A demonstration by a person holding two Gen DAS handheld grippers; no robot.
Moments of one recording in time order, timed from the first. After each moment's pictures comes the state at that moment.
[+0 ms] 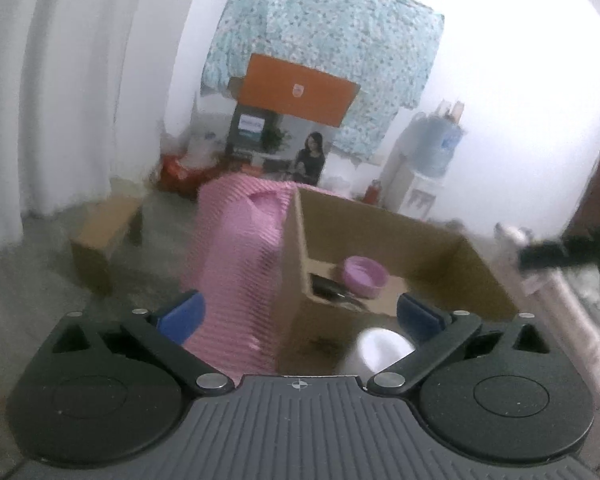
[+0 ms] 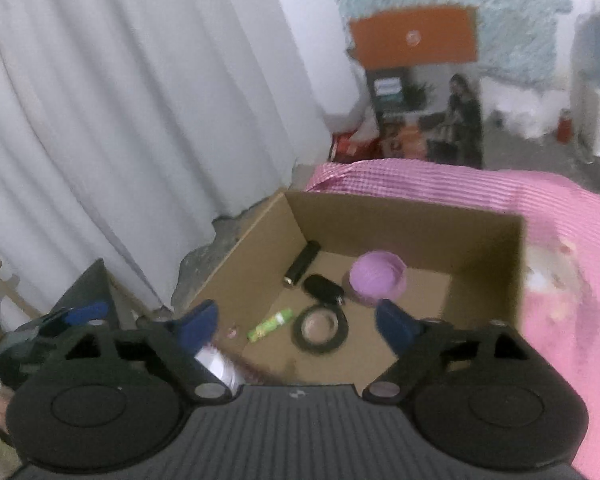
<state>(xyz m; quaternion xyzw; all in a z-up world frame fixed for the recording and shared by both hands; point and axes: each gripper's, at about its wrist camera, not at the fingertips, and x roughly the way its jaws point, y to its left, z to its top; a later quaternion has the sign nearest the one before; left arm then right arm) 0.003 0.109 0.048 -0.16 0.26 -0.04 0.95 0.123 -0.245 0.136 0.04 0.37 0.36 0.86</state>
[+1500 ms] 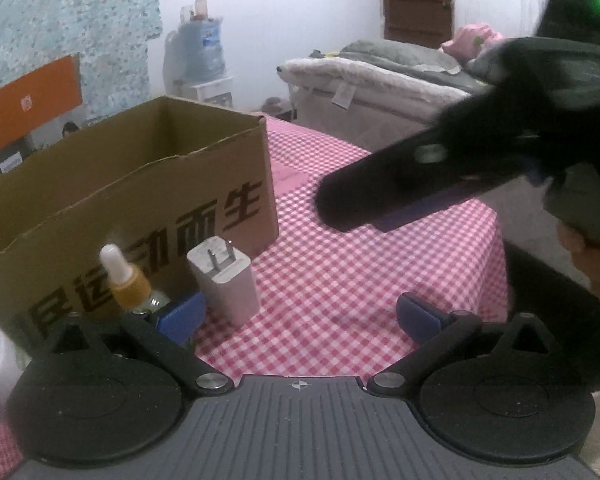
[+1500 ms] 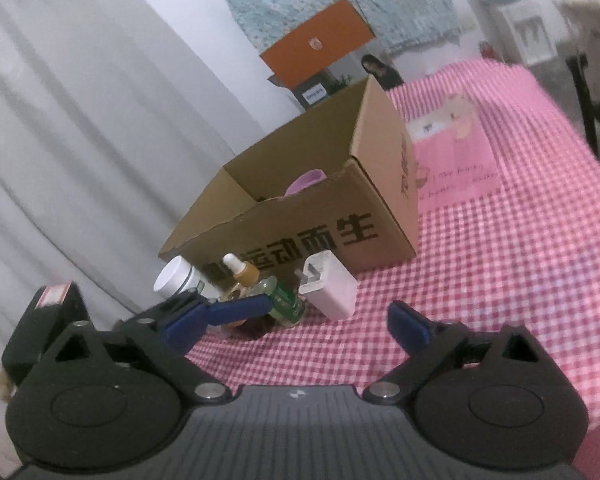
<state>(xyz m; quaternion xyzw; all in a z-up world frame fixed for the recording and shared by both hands) 0.024 -0.130 -0.044 0.15 0.30 -0.30 0.89 0.029 -0.368 0.006 0.25 0.36 0.30 0.85</state>
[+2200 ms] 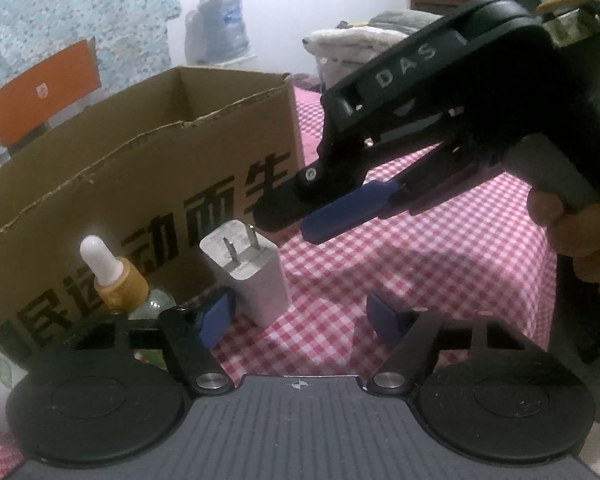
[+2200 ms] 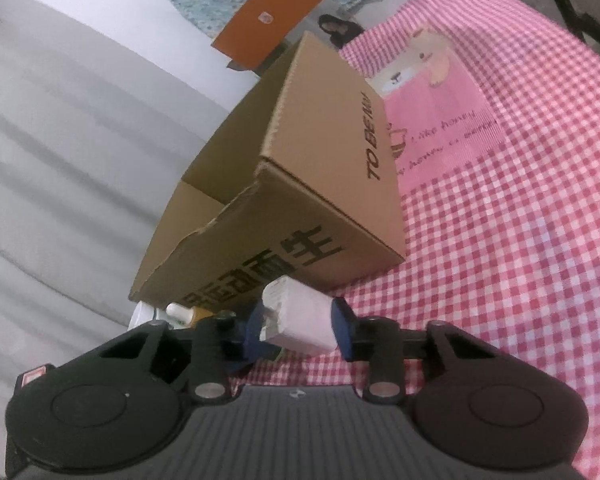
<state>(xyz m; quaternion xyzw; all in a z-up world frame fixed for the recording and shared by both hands) 0.051 -0.143 -0.057 0.17 0.33 -0.25 0.89 0.101 -0.364 -0.041 0.33 0.42 0.29 0.79</state>
